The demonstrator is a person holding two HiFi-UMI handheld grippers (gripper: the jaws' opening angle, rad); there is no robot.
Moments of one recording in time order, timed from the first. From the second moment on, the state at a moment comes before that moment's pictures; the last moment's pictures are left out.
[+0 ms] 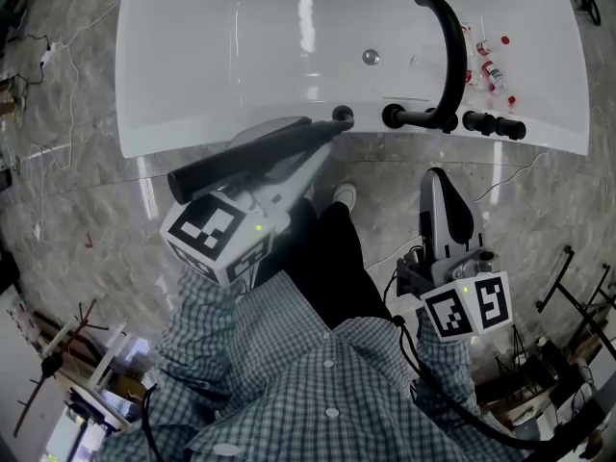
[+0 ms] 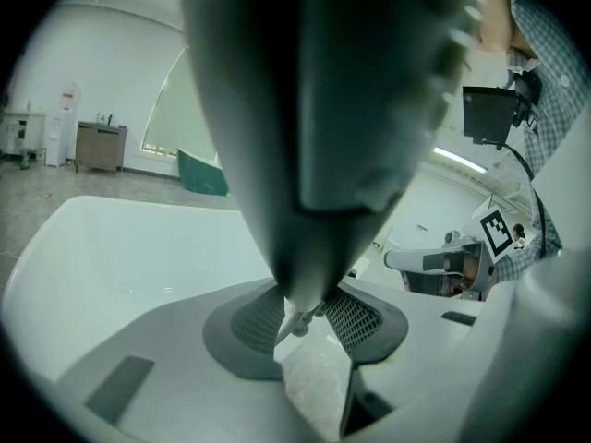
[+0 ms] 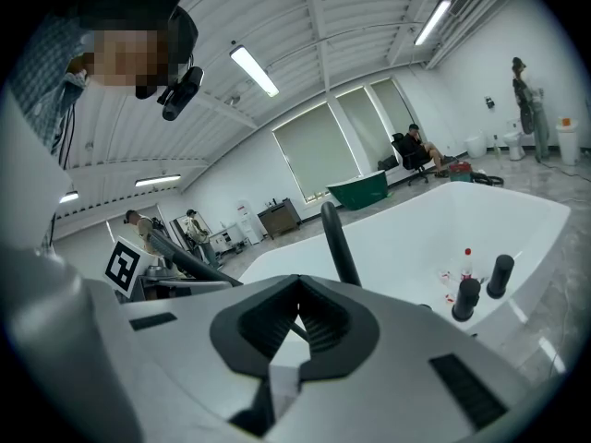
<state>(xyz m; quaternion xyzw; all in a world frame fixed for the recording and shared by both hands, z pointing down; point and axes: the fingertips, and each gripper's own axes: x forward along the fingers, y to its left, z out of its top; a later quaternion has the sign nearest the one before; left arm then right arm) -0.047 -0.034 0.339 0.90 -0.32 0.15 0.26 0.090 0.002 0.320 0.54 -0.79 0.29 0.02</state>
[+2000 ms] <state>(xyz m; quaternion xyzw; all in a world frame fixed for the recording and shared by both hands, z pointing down) -0.031 -0.056 0.458 0.89 -0.32 0.21 0.26 0.110 -0.005 0.407 0.55 -0.77 0.33 0.04</state>
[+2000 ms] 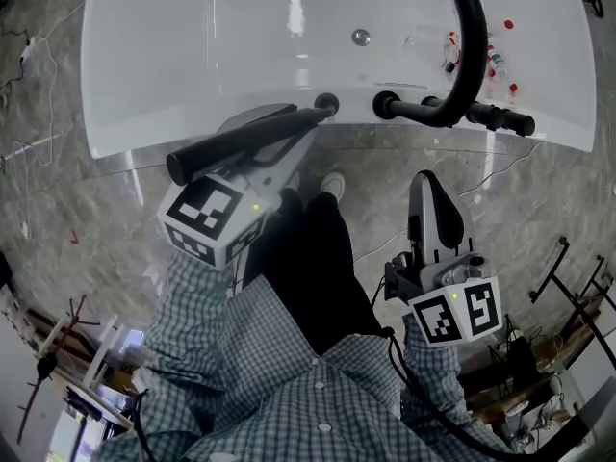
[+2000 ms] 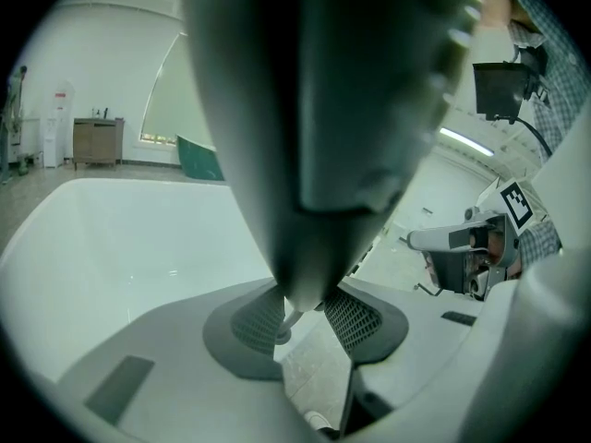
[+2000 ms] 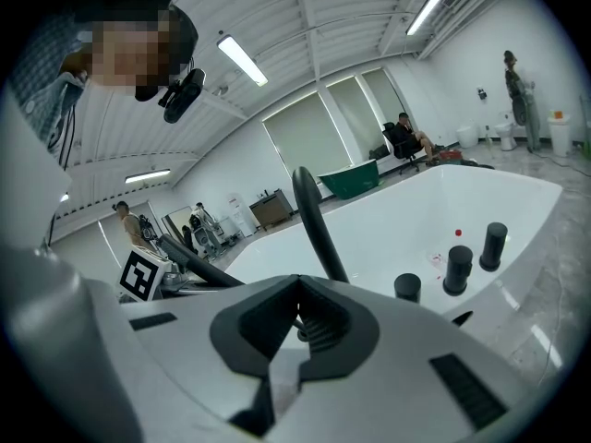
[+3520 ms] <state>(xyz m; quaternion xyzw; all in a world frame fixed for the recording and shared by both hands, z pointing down) -0.007 -0.068 0.525 0.88 -0.27 0.31 0.23 0.118 -0.015 0.429 0.55 -0.76 0.34 0.04</state>
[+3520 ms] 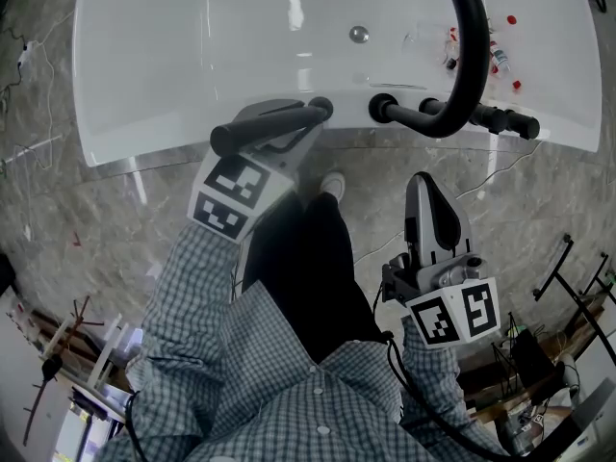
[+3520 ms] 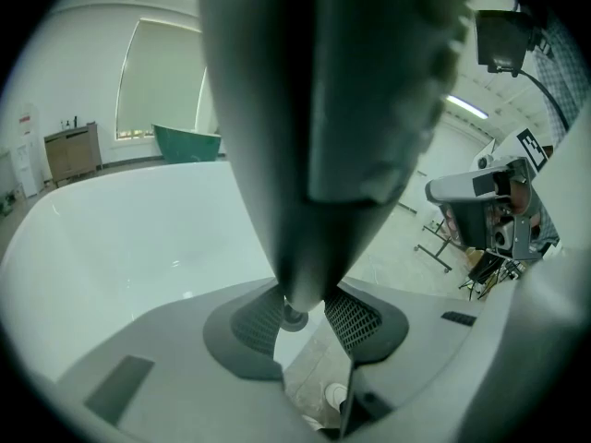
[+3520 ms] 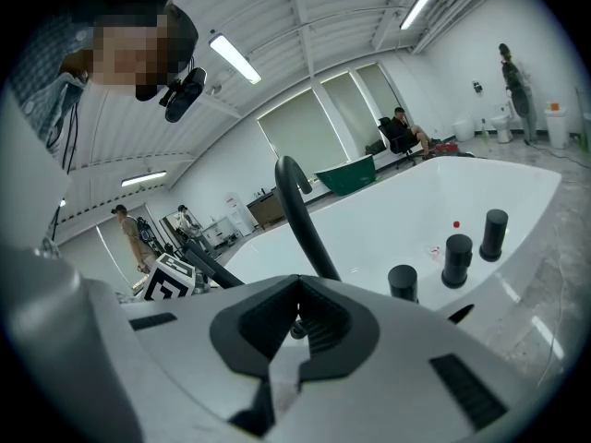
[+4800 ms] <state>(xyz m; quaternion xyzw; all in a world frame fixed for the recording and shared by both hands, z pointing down) 0.009 -0.069 0.580 0.86 -0.24 0.41 0.17 0.121 -0.009 0.444 0.54 -0.76 0.35 0.04</state>
